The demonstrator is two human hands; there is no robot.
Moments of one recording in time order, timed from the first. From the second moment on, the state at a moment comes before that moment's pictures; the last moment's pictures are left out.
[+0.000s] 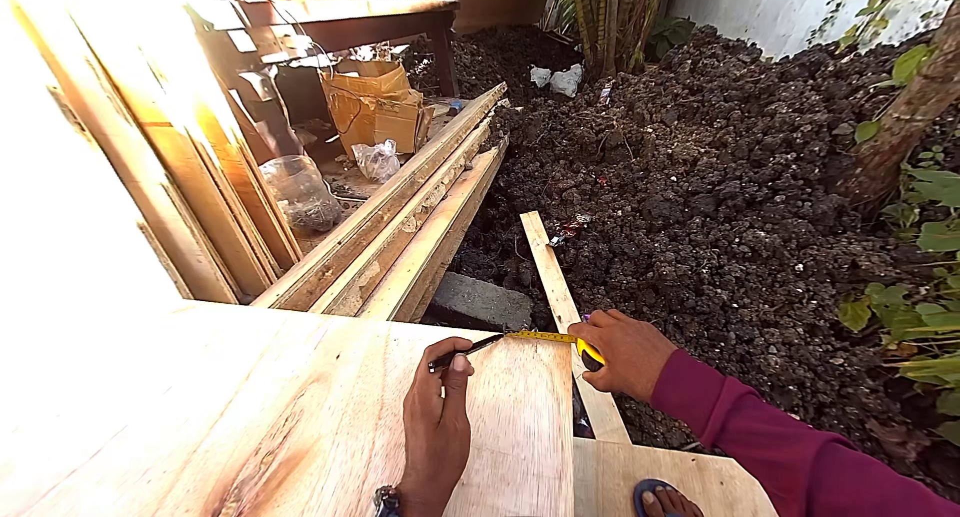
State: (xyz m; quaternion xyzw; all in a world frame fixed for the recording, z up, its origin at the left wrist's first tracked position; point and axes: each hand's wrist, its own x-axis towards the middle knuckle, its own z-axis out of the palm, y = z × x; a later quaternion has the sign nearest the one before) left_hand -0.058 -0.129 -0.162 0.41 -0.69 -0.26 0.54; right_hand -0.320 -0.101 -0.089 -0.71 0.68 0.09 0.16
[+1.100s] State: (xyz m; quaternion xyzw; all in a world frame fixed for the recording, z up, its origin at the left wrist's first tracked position) left_hand -0.058 -0.129 -0.163 0.40 -0.69 -0.26 0.54; right_hand -0.320 -0.100 -0.088 -0.71 0.68 0.08 0.17
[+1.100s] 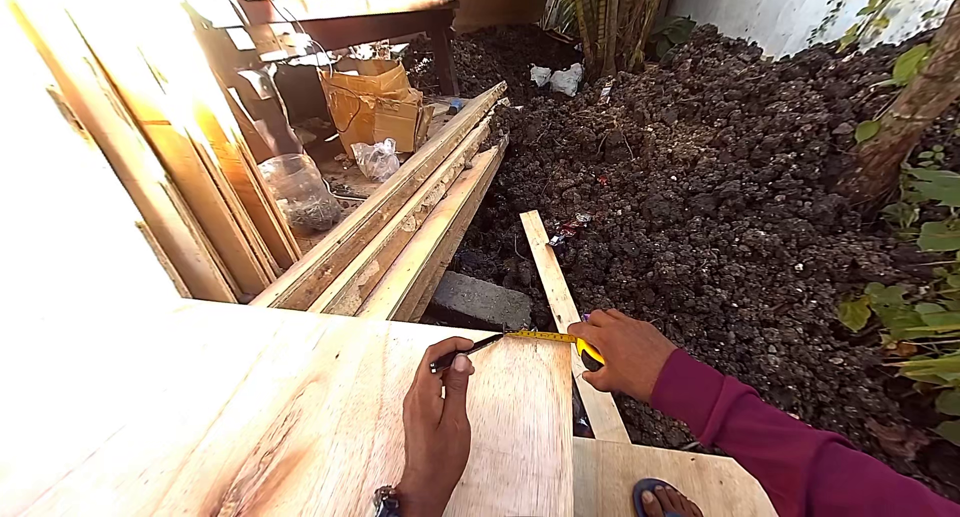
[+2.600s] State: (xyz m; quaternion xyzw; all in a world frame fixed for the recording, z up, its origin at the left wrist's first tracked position) left_hand -0.061 -0.131 -0.168 0.43 -0.70 -0.25 0.51; right_hand -0.322 -0.101 -0.089 -0.71 0.68 0.08 0.17
